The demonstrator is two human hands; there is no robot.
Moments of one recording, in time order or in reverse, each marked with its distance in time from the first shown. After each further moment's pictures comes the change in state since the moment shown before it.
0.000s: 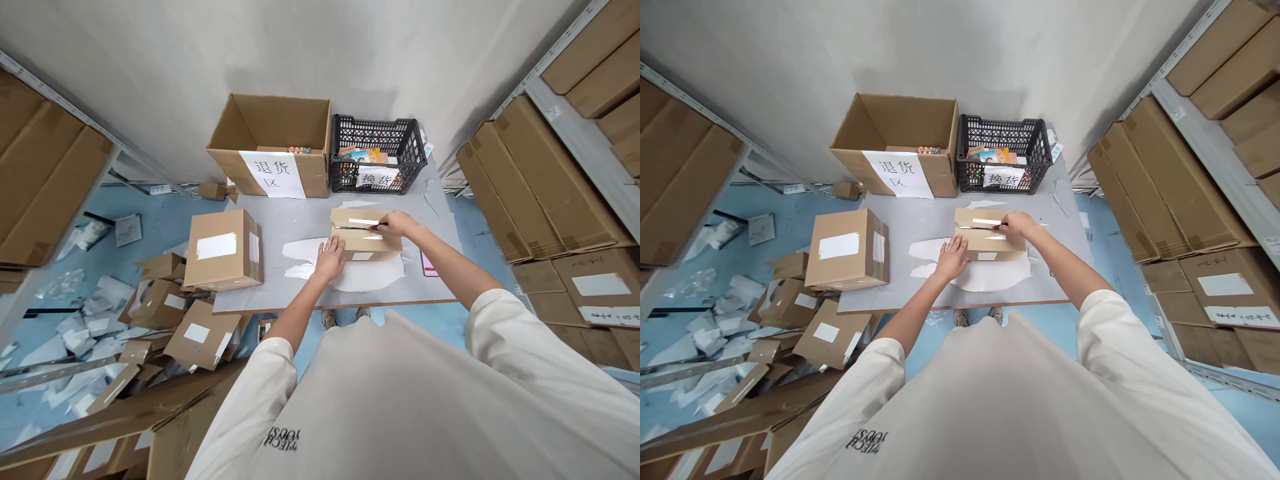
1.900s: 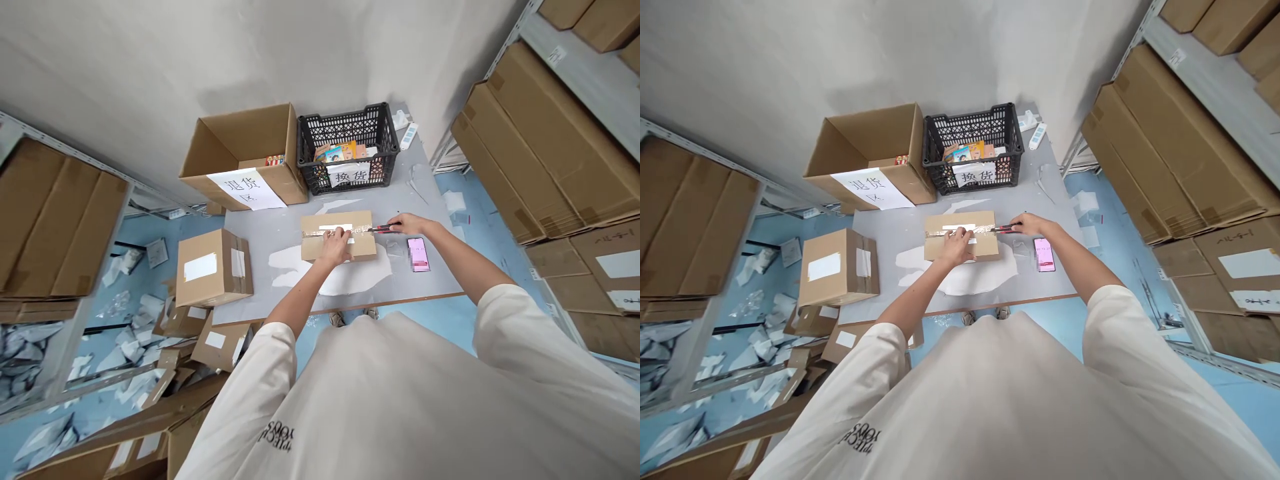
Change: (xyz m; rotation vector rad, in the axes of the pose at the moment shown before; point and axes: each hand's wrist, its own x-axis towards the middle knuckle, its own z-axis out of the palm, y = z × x) left_hand 0.105 0.100 -0.016 0.162 -0.133 0.044; right_hand -0.006 0.173 0.089 0.649 -0.056 -0.158
